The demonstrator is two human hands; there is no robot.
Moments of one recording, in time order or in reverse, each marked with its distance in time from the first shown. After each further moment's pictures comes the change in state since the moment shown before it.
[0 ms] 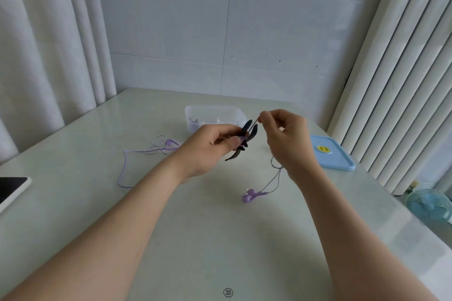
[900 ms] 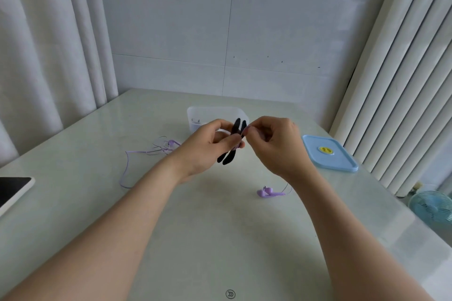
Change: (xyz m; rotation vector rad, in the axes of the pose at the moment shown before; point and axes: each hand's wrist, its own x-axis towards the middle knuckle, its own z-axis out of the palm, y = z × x) left_hand 0.002 -0.002 -0.005 -0.060 0.068 -0.118; right_hand -0.014 -0.012 0.003 -0.189 -0.185 -0.224
